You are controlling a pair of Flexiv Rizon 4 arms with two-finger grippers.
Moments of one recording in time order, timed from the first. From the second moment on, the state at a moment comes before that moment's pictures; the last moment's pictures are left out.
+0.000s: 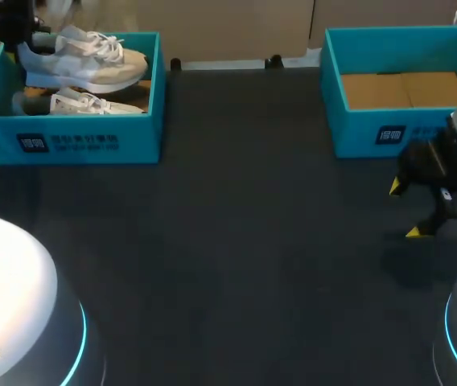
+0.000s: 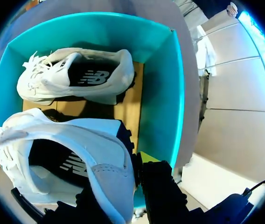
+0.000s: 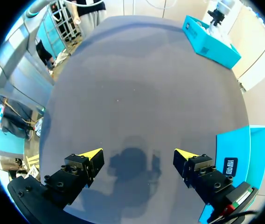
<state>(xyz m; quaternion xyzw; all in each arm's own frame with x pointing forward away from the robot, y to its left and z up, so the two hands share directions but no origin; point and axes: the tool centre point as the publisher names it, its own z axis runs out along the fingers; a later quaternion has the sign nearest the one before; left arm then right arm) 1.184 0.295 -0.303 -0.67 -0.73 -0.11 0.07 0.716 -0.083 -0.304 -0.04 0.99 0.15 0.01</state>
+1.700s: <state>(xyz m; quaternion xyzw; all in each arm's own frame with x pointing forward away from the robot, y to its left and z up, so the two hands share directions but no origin) 1.198 0.291 -0.377 -0.69 -0.72 -0.05 0.10 0.716 -0.083 -0.304 -0.04 0.99 0.15 0.01</state>
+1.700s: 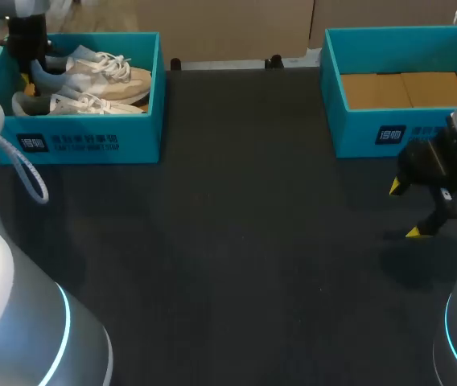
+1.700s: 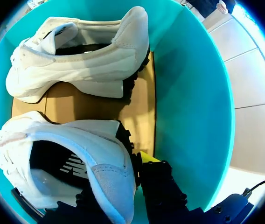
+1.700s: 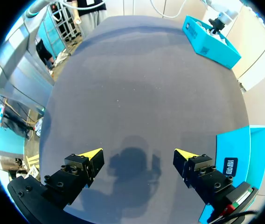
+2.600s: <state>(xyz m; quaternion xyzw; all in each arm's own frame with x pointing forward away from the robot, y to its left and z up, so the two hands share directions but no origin) 1.204 0.285 -0.335 -0.69 -0.72 -0.02 0.04 0.716 -0.082 -0.304 -0.04 0.99 0.15 0.01</state>
